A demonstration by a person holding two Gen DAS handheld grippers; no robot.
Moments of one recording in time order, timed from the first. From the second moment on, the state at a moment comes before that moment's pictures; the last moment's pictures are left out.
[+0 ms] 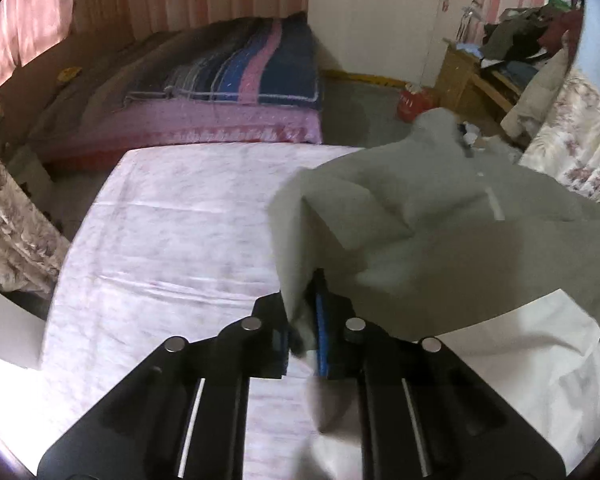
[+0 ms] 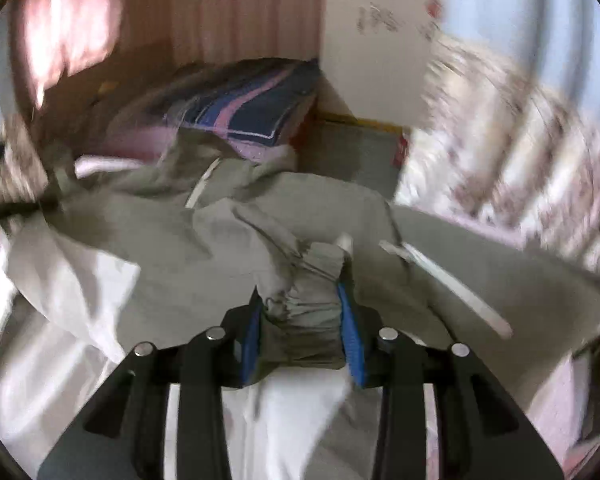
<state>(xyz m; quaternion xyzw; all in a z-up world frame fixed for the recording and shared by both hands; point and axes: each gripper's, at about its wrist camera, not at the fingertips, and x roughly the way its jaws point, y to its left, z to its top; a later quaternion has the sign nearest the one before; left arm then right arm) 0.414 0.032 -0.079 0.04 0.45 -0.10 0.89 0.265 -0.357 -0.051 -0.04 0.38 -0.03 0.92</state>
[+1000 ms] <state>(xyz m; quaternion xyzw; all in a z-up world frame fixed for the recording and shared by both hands) 0.347 -0.025 -0.108 0.14 0.47 -0.07 0.87 0.257 -0.392 -0.070 0.00 0.42 0.04 0.91</state>
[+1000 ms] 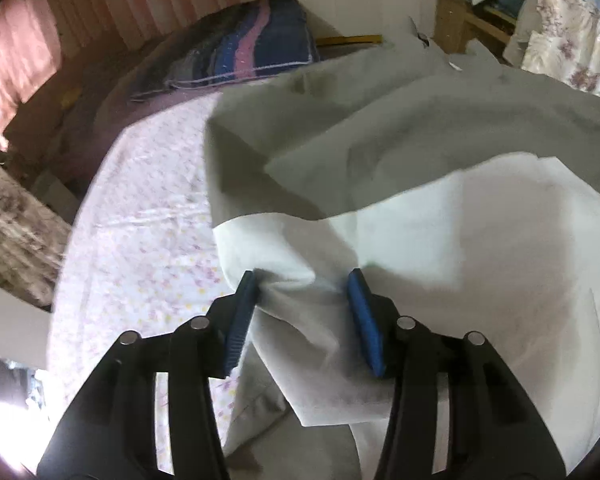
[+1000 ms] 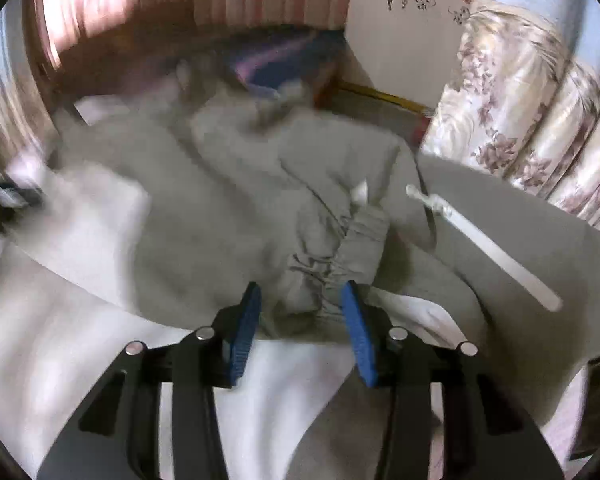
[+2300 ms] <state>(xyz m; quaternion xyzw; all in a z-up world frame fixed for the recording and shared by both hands) 0.296 -0.066 -0.031 0.10 0.41 -0.10 0.90 0.147 -0.719 -0.054 0.29 0.25 -0.18 0.91</state>
